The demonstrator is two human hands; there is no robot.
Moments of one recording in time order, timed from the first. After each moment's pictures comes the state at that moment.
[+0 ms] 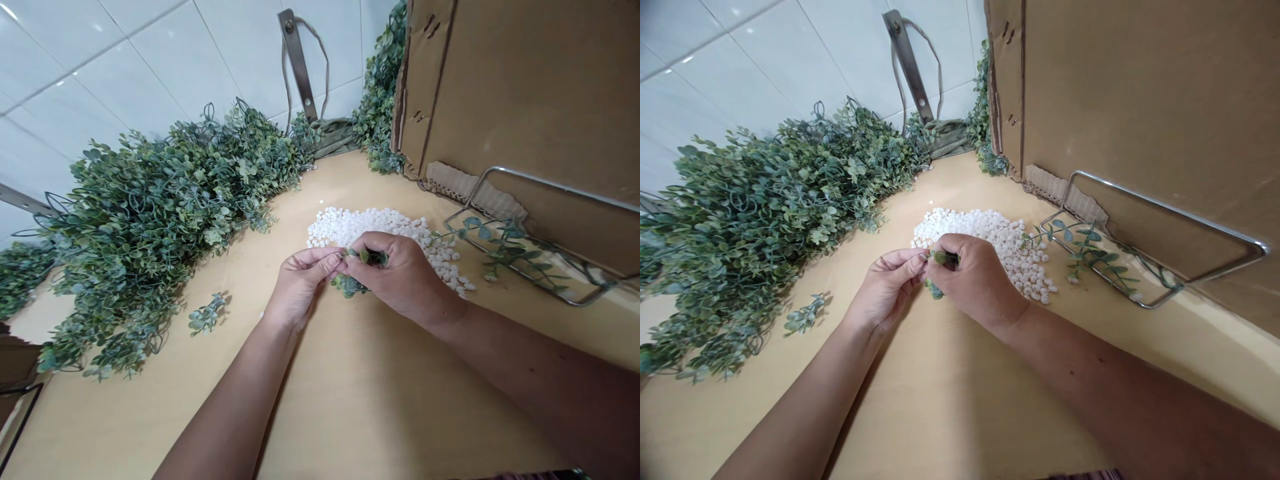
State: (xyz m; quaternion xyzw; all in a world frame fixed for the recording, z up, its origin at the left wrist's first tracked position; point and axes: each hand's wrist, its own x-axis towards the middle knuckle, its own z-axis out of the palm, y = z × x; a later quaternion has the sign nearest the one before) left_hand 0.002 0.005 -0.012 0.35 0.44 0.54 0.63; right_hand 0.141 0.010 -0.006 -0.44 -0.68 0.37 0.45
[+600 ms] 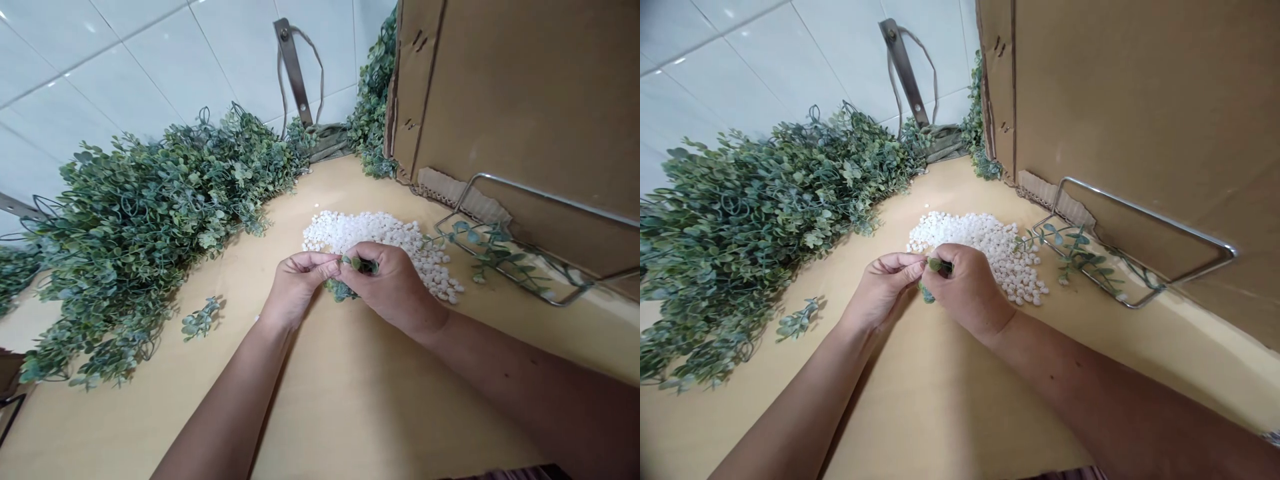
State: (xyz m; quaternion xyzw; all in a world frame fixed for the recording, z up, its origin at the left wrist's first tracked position) left_hand 0.004 0.006 -0.008 0.39 0.47 0.52 0.60; right_hand 0.137 0.005 -0.011 -0.45 -0.66 0.39 0.46
